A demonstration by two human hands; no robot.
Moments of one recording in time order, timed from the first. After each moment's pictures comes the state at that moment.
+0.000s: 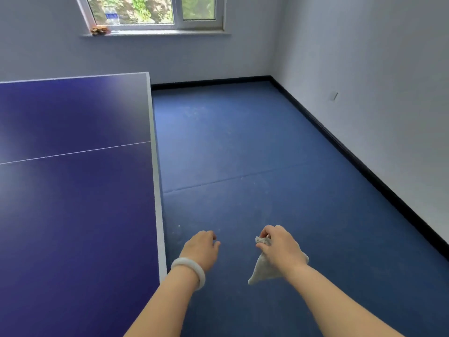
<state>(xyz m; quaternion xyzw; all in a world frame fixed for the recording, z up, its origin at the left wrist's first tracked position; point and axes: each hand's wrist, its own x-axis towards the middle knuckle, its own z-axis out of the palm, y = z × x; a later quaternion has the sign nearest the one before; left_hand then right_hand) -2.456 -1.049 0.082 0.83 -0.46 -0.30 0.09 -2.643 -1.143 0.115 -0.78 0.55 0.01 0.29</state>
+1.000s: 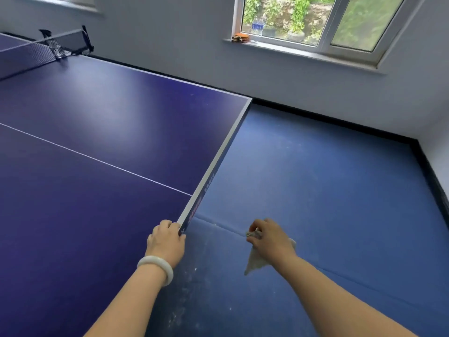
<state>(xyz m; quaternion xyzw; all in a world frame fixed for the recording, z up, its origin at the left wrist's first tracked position) -2.196 -1.266 0.086 0.98 -0.12 -0.15 0.12 -2.293 -1.509 0.109 -0.93 0.22 0.08 0.28</state>
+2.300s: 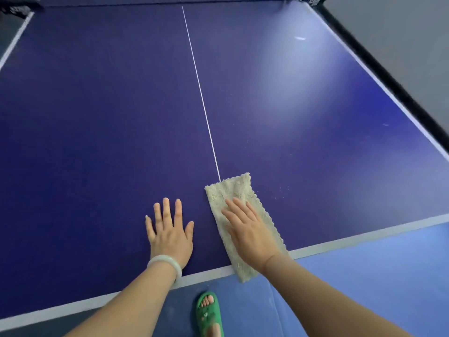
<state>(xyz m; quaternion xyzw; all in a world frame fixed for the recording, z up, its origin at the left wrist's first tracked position) -2.065 -1.274 -0.021 0.91 0.40 -0.09 0.09 -1.936 -1.443 -0.001 -0.85 -0.50 0.08 0.17</state>
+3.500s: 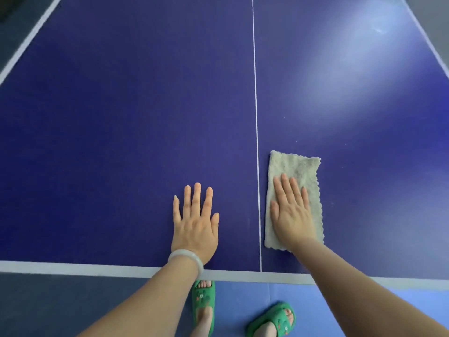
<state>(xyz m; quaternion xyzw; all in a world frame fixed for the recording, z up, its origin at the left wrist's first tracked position) -2.068 -1.276 -0.028 0.92 0.39 -0.05 0.08 -1.871 -1.415 -0.030 -0.91 -0.41 0.09 0.03</state>
